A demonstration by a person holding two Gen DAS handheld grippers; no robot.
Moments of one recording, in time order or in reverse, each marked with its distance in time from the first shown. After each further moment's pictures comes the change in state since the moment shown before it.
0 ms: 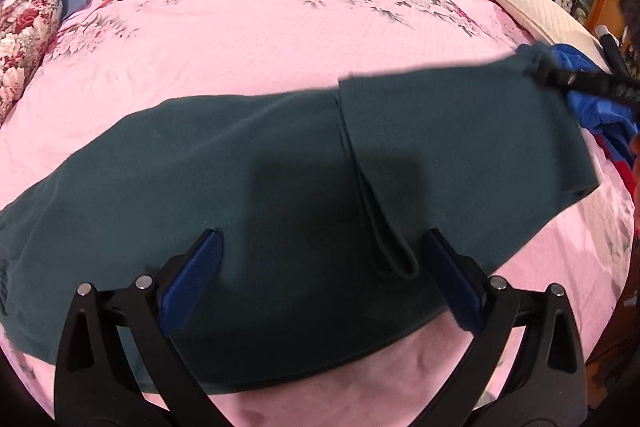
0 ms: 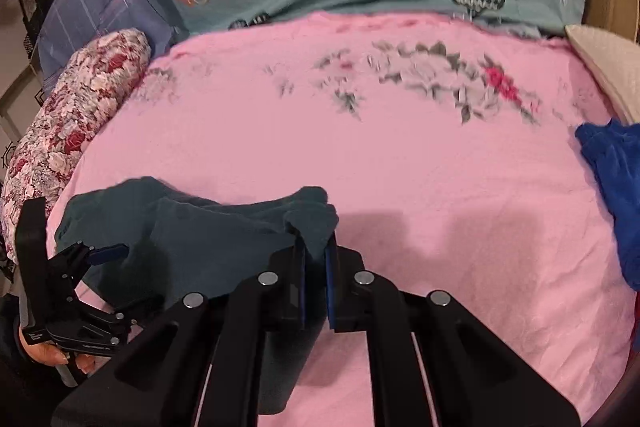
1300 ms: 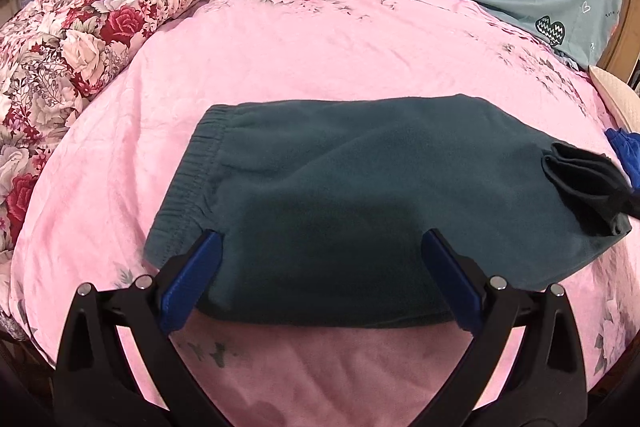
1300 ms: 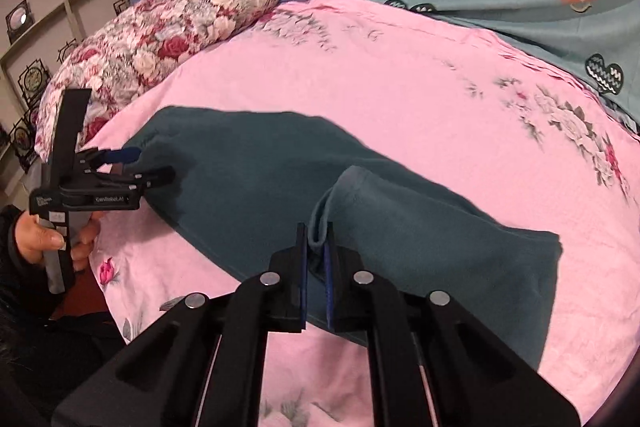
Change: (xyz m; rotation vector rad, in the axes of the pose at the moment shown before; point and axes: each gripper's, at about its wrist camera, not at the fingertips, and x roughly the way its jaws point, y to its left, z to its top) left arm -0.069 0.191 -0.075 -0.287 -0.096 0.233; right arm 0.019 0.195 -0.052 -0.373 -0.005 0.137
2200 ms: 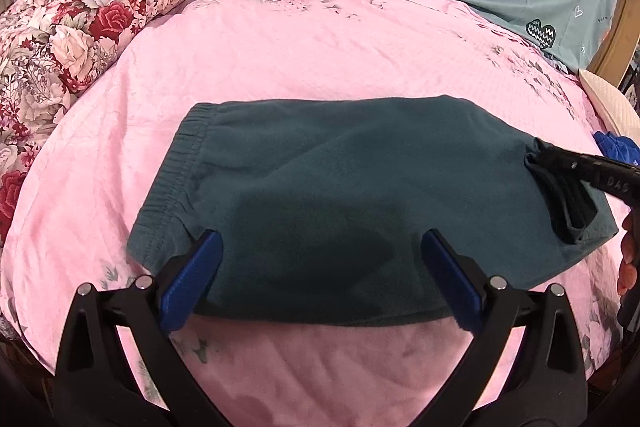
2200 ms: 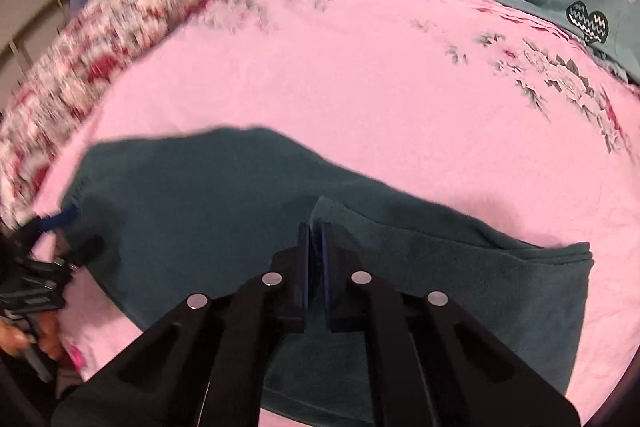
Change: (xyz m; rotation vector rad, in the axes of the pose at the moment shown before) left arm -0.002 -0.004 0.001 -0.013 0.008 -0.053; right arm 0.052 -0.031 0.042 0.198 0.044 -0.068
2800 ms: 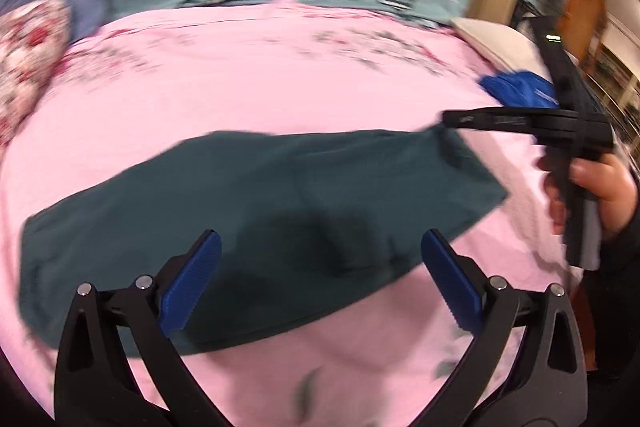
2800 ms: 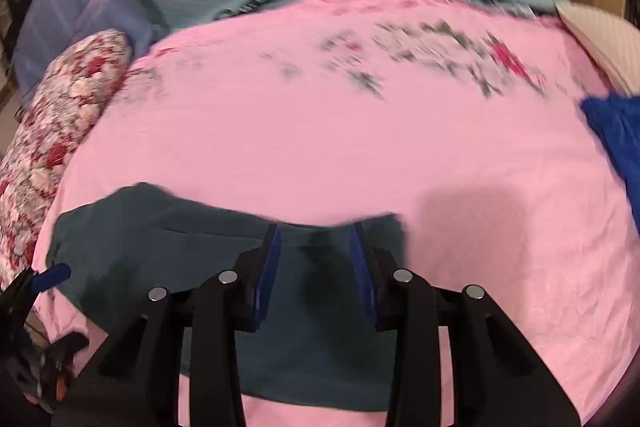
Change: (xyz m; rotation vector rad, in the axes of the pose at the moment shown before) left arm -0.028 -0.173 0.007 0.343 -0.021 -0.319; right arm -0.057 -0.148 -0.032 0.265 -0.044 -0.130
